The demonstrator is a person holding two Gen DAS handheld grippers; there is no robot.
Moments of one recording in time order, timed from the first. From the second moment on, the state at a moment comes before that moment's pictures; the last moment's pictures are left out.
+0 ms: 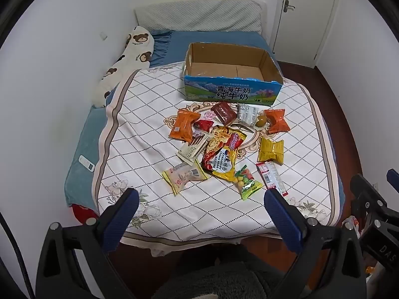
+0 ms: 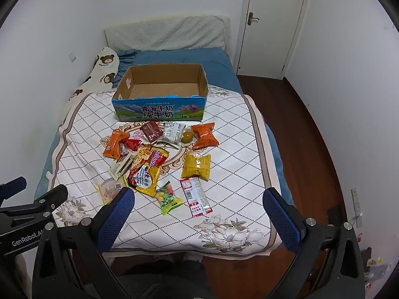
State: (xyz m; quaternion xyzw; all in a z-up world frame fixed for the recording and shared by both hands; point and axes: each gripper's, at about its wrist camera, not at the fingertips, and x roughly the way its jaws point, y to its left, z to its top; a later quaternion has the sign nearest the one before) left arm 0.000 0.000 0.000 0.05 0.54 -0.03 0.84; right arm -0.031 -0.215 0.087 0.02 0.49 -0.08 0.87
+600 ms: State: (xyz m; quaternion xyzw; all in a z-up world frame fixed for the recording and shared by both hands) left arm 0.001 0.000 0.000 0.05 0.53 -0.03 0.85; right arm -0.033 -0.214 0.091 0.02 0.49 -0.08 0.87
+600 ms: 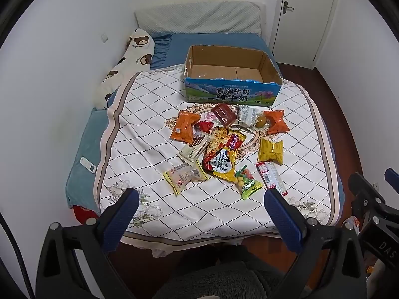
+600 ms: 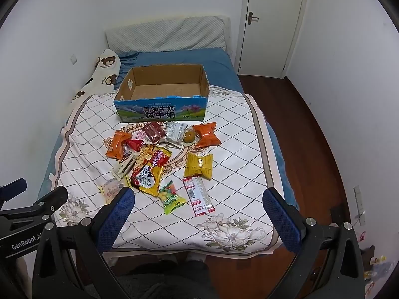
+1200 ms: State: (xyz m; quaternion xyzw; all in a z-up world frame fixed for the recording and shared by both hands) left arm 0.000 0.000 0.019 0.05 0.52 -0.03 0.85; right arm -0.034 -0.218 0.089 0.02 0.49 -0.07 0.87
